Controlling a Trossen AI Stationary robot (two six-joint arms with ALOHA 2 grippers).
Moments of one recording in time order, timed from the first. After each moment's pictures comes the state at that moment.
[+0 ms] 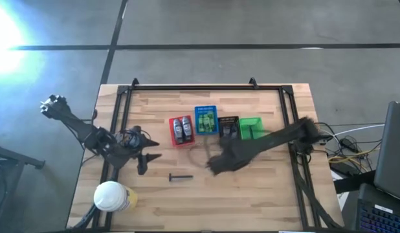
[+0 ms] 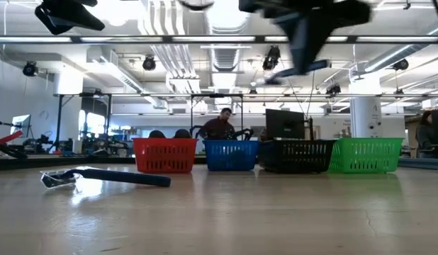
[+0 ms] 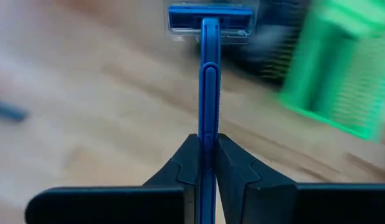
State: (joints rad) left arm -0.60 0.86 0.83 -0.64 -0.66 -0.71; right arm 0.31 1.95 1.79 -1.46 0.33 1.48
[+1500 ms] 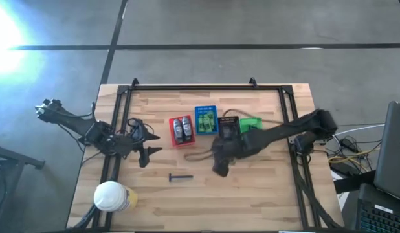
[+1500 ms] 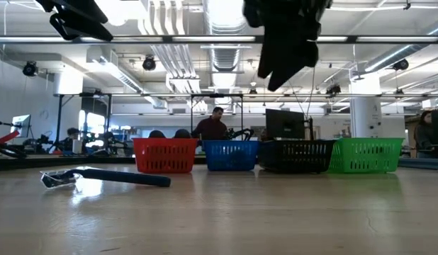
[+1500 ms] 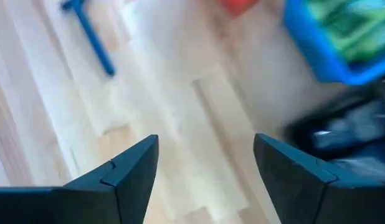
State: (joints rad) left arm -0.44 0.82 0.83 -0.67 -0.54 -0.57; right arm 0.22 1.71 1.37 -0.79 0.20 0.66
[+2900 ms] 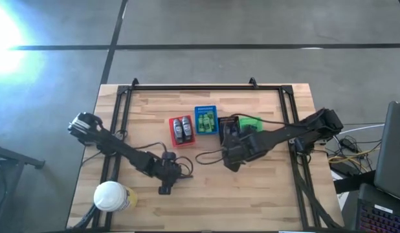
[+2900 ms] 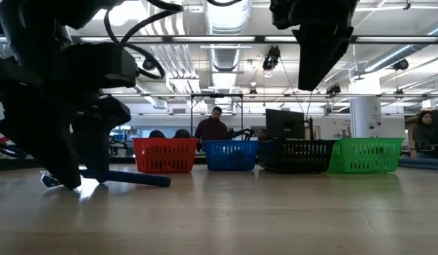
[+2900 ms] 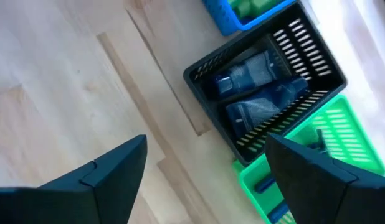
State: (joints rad) left arm -0.45 1.62 0.79 -0.26 -0.14 -0.37; right arm 0.28 1.66 1.35 -1.09 0.40 0.76
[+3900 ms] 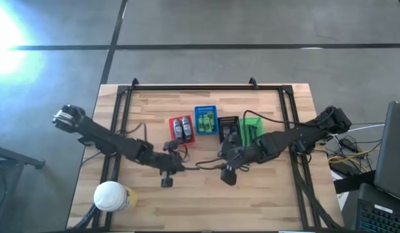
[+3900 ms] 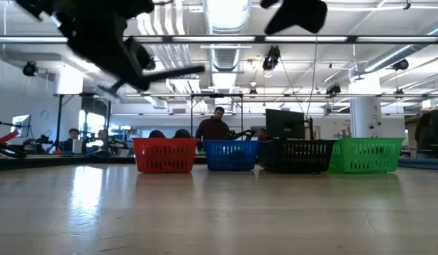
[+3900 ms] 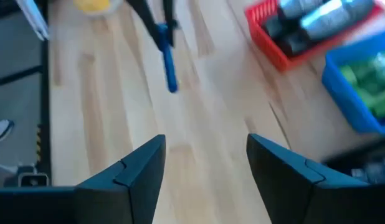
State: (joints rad) left arm -0.38 1.37 0.83 -0.23 -0.18 -0.29; right arm 0.35 1.56 1.33 -0.64 0.25 0.62
